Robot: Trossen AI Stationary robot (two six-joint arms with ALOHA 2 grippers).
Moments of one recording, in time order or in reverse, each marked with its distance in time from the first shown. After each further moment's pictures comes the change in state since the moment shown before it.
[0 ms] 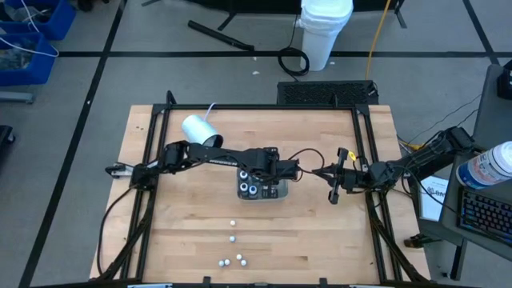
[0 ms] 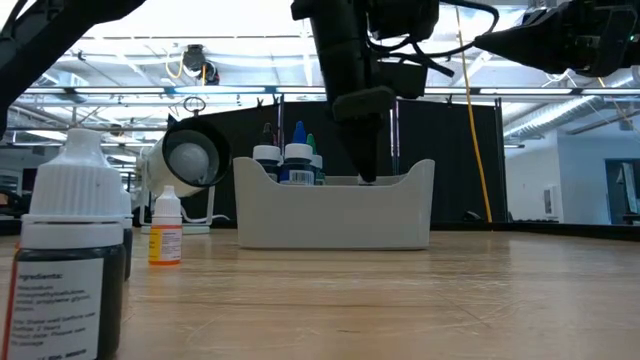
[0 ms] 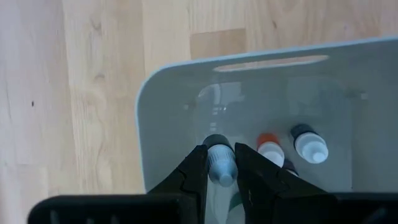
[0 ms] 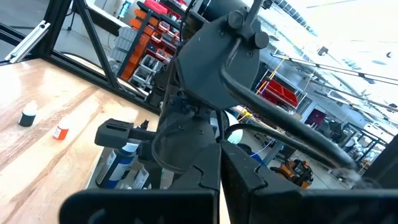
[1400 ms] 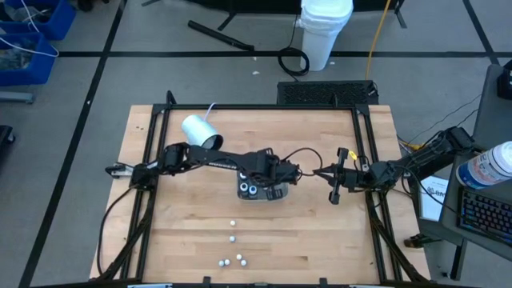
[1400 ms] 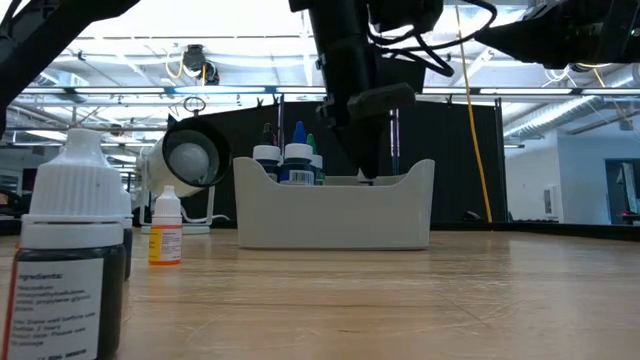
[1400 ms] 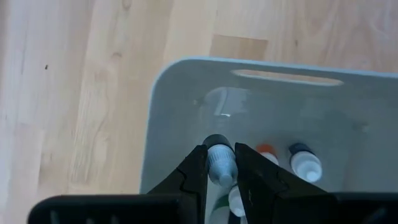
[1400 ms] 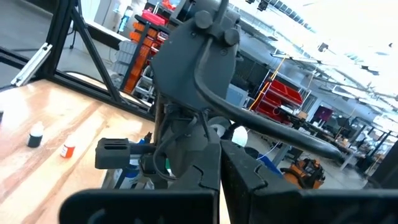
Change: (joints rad) left arm -0.024 0.000 0.000 0.000 -0.080 -0.236; right arm 0.000 0.000 0.000 0.031 -0.012 0.061
